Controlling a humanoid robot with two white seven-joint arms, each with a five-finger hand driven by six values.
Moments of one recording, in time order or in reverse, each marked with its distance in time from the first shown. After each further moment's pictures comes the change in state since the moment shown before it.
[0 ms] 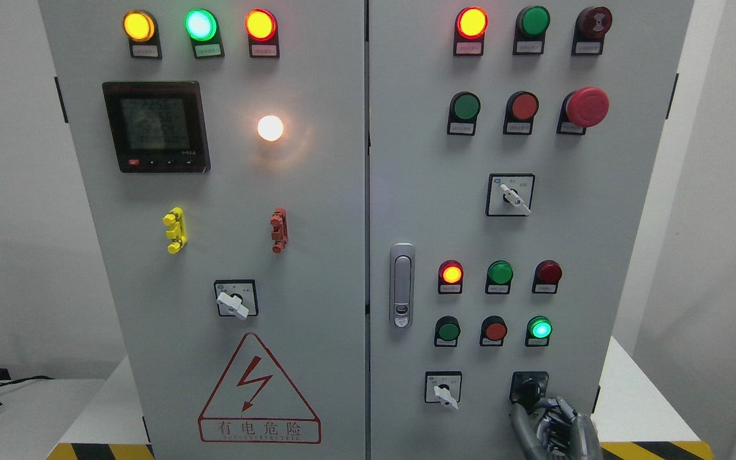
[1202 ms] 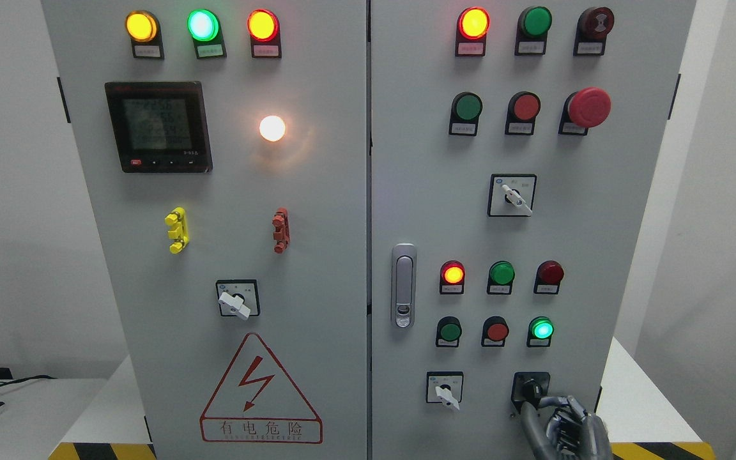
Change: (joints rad) left arm 0.000 0.000 0.000 0.000 0.000 0.000 0.000; right arm 0.001 -0.003 -0.029 -0.001 0.000 -0.005 -0.002
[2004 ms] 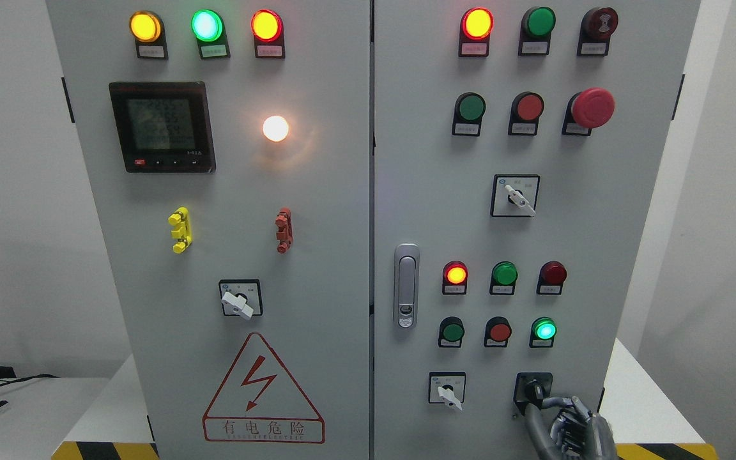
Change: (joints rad) left arm 0.000 0.000 0.000 0.000 0.000 0.000 0.000; right arm 0.007 -0.018 -0.012 -0.002 0.005 -0.011 0.007
